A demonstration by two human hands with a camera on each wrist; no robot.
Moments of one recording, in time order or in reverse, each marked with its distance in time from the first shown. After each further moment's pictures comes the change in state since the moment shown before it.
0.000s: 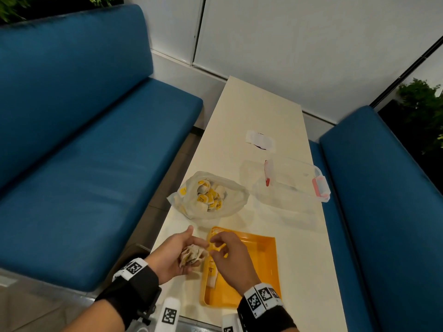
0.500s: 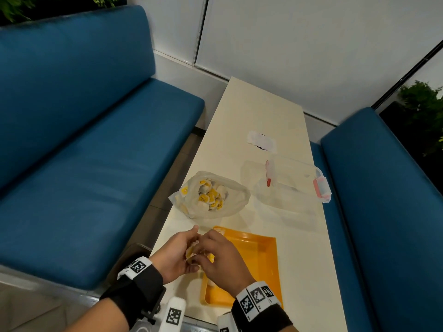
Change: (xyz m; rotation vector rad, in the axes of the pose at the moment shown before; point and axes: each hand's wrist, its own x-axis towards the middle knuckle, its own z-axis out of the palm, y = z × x) left_hand -0.003 0.000 0.009 -0.103 -0.059 0.039; right_hand -0.003 -0.026 0.008 -0.098 -0.142 -0.311
